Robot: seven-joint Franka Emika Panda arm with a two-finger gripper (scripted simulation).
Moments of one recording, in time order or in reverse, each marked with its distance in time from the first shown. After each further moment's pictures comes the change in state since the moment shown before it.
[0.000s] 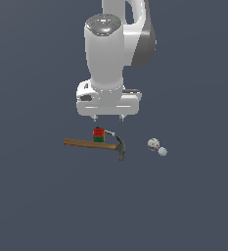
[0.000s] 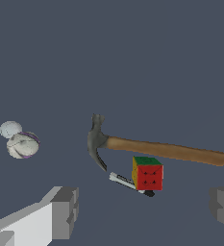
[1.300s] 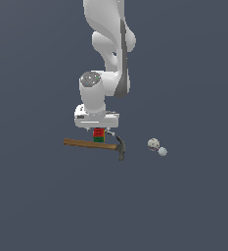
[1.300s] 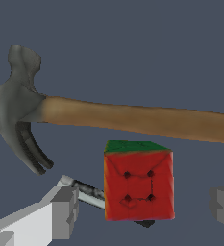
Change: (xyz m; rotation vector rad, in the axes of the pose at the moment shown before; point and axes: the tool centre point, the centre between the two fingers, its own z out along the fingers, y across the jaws) arm -0.067 0.060 0.164 -0.005 0.029 0.040
